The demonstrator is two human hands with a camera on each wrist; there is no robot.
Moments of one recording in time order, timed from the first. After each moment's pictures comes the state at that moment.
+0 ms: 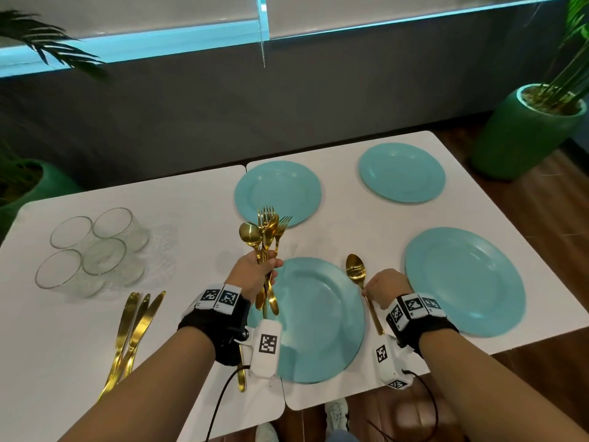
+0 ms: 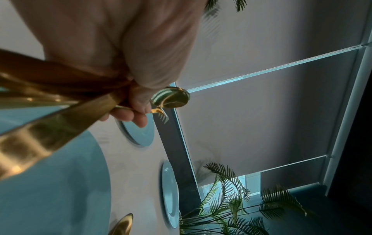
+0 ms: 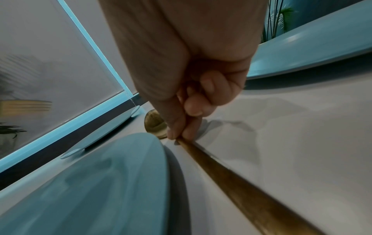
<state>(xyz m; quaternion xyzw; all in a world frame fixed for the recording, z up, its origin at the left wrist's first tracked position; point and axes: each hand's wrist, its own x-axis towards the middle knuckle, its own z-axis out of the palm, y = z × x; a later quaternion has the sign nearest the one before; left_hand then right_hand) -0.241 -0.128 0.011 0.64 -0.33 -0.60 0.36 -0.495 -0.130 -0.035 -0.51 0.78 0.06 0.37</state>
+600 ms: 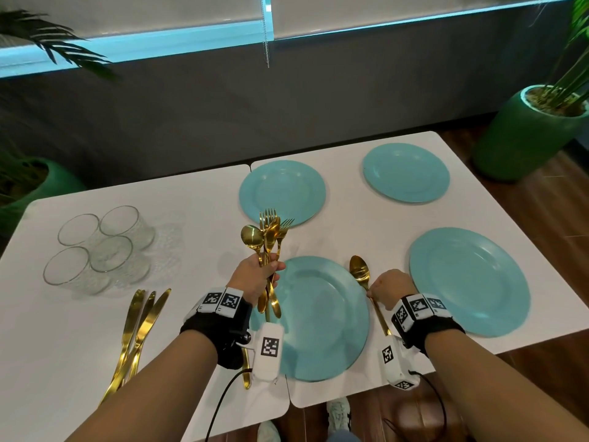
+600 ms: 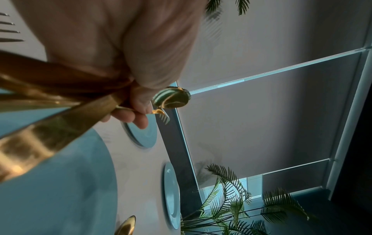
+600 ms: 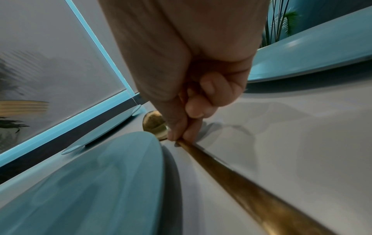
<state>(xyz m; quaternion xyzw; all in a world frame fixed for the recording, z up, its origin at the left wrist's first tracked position) -0.235 -0.121 0.009 0.65 -0.33 -0.59 0.35 -0.495 -0.128 -0.038 -0.52 0.79 0.10 0.31</state>
